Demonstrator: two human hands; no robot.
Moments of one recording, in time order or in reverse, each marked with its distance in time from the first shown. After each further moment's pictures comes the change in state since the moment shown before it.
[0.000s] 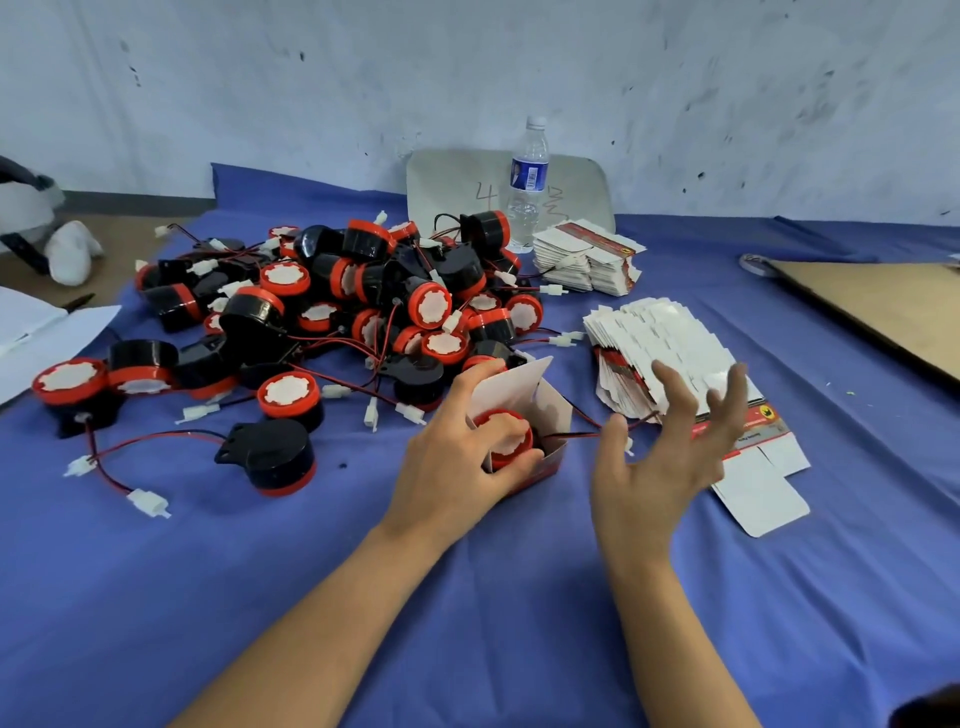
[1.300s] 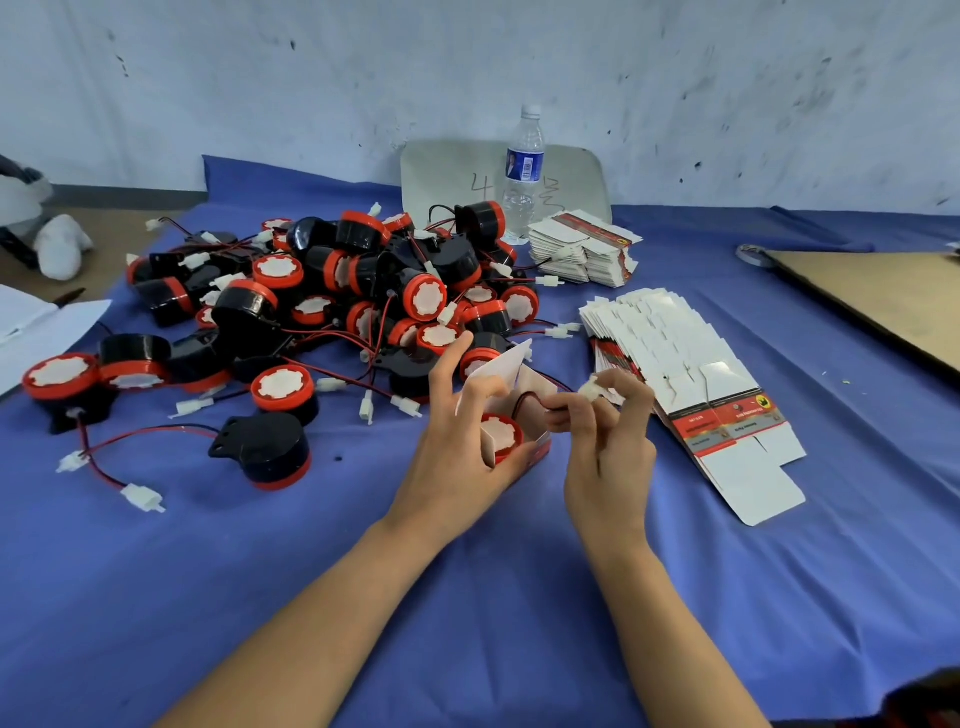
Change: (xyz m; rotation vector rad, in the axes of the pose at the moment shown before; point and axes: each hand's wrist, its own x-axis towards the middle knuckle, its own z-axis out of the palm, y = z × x) left_hand -0.002 -0.010 0.016 -0.265 -0.009 -0.077; right_hand -0.012 -0.001 0.008 0.339 -0.356 0.013
